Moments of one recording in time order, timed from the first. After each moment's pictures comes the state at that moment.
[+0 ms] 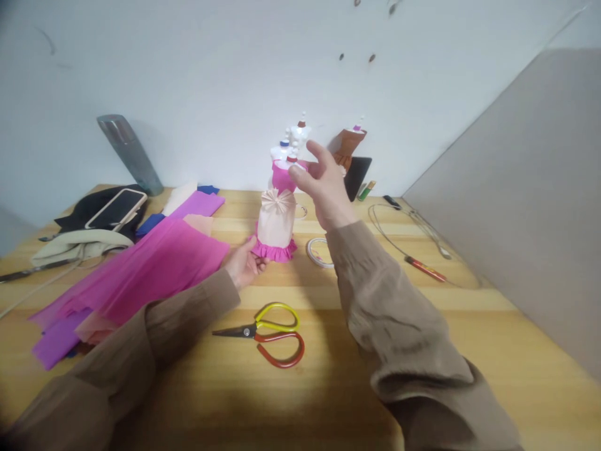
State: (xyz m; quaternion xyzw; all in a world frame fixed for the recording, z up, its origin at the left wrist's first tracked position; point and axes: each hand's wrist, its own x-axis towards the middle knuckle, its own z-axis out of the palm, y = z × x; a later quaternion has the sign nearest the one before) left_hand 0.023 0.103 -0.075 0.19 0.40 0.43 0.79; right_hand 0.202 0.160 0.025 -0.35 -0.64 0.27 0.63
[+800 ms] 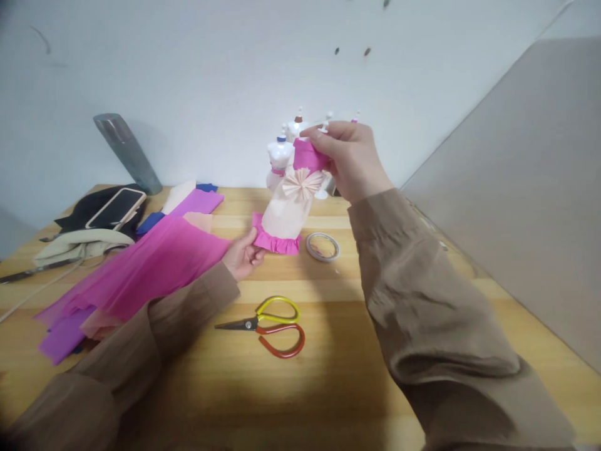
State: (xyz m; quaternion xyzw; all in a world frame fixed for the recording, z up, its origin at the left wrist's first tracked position) left_hand 0.010 0.101 -0.070 0.24 0.31 0.43 0.81; right_hand 0.205 0.137 0.088 -0.39 -0.60 0.31 0.63
